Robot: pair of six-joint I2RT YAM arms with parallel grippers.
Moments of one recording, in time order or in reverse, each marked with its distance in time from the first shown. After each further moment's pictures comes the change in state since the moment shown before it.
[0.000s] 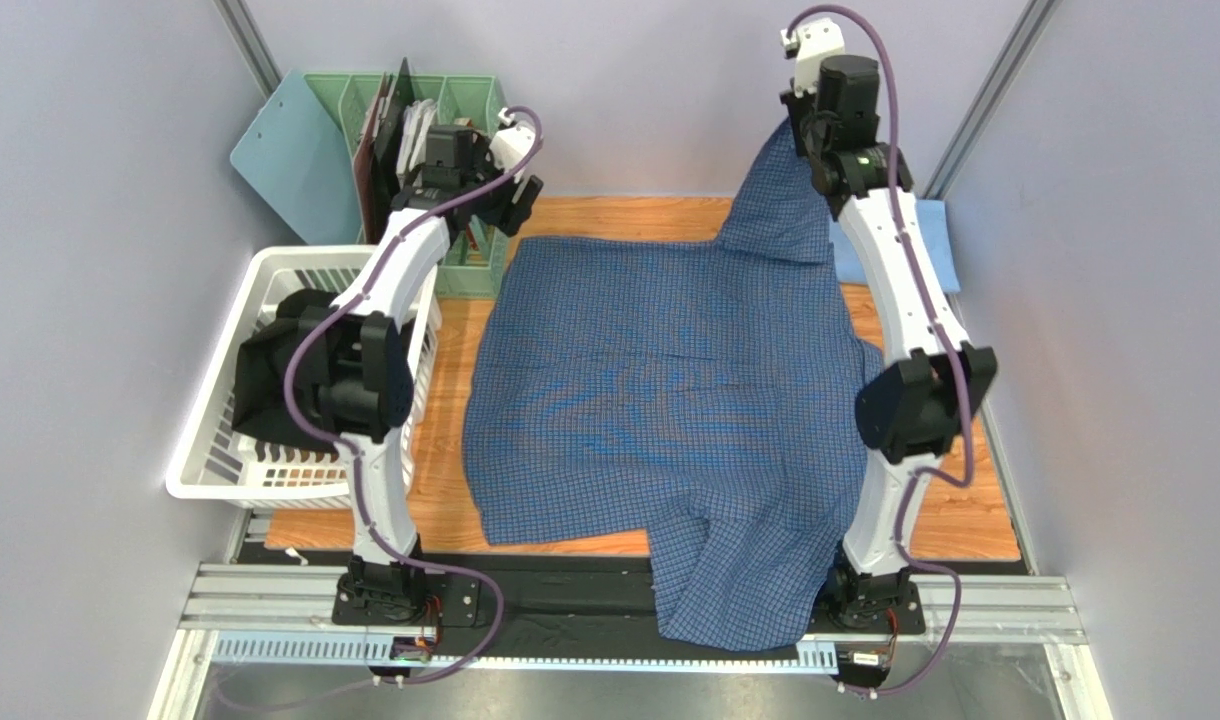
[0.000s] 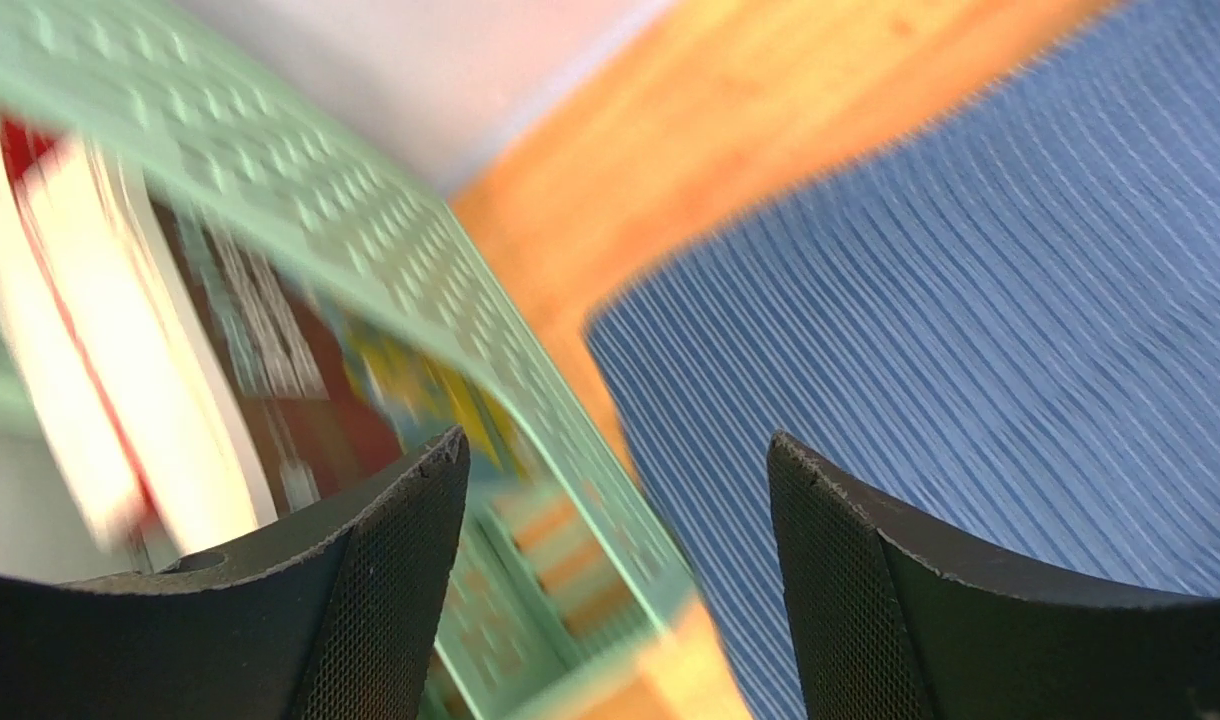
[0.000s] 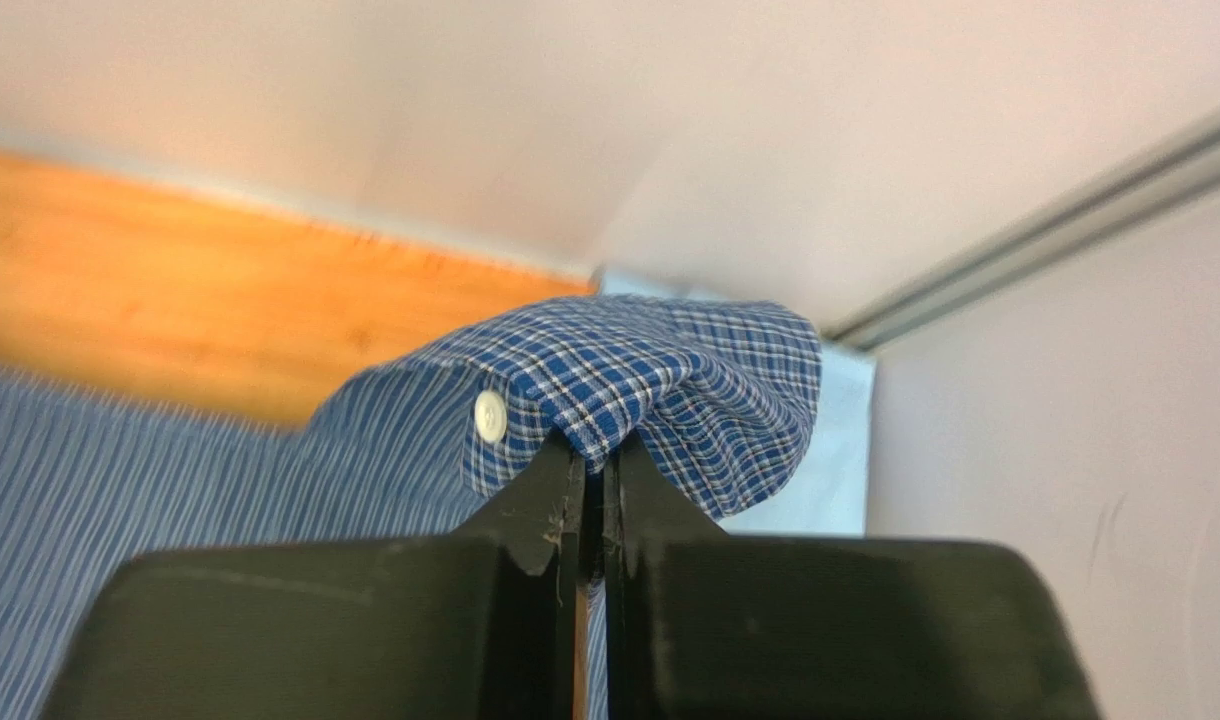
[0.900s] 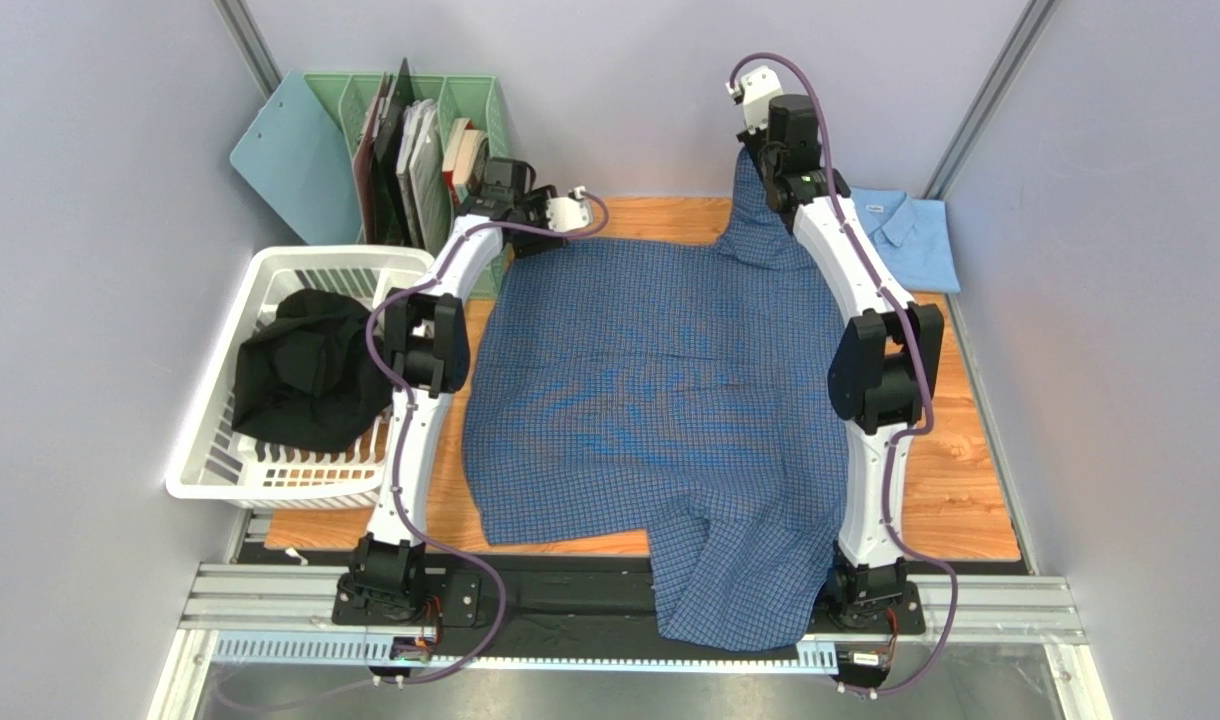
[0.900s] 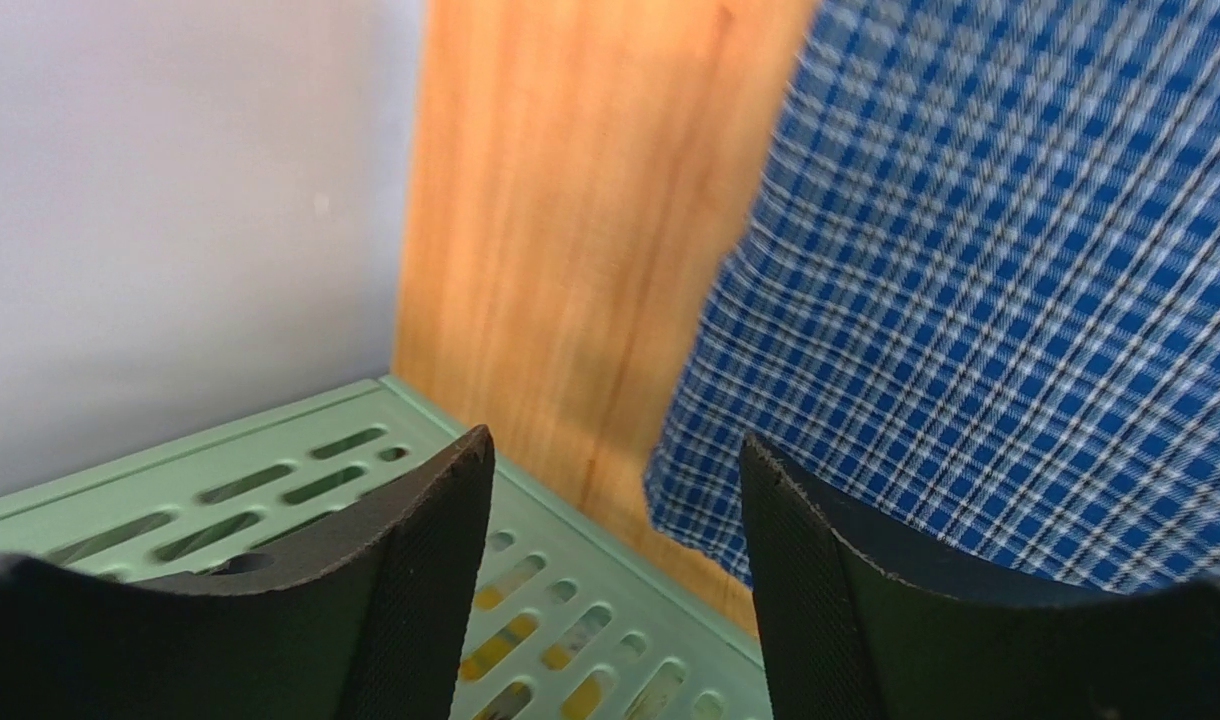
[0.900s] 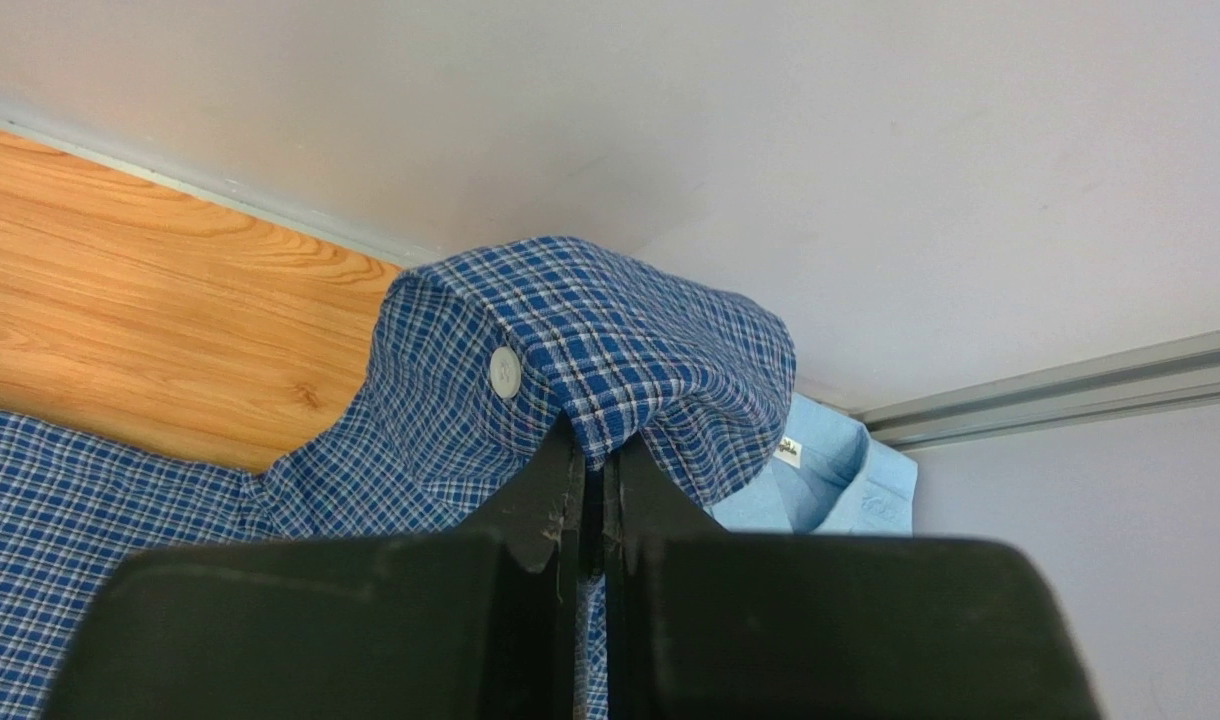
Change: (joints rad) left arm -0.043 0.653 0.628 -0.196 -0.036 0.681; right arm 0.030 0.273 -0.005 0.256 0.015 -0.150
